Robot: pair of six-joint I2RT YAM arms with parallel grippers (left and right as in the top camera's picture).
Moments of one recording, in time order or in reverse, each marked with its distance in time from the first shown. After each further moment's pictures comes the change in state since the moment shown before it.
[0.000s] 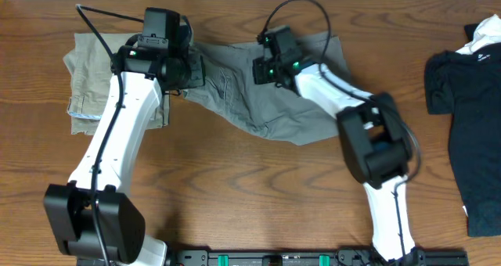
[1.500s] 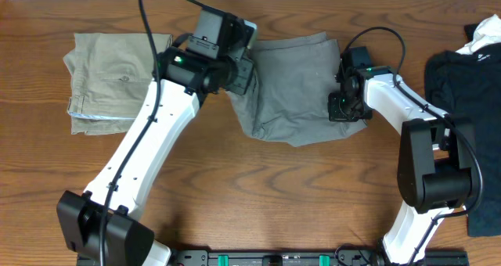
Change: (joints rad) left arm -0.278 -0.013 0.099 0.010 -0.008 0.200; right arm -0.283 -0.276 -0.384 -0.430 0.140 -0.117
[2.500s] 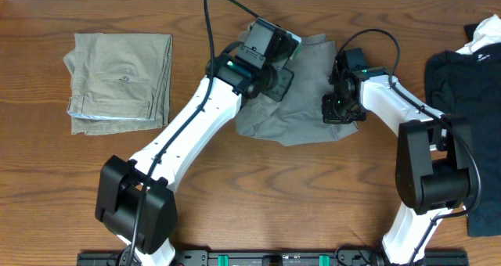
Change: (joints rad) left arm -0.153 0.158 0.000 0.179 0.000 -0.010; right arm 0.025 -0.002 -0.006 0.000 -0.066 0.000
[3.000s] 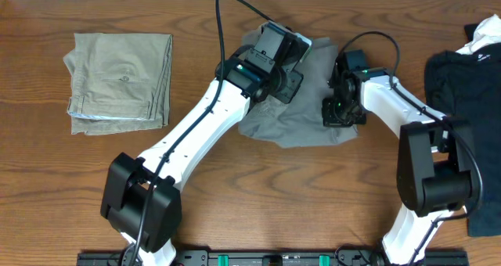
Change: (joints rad) left arm -0.030 0.021 0.000 0.040 0.000 -0.008; right arm -0.005 -0.032 -0.006 -0.060 -0.023 -0.004
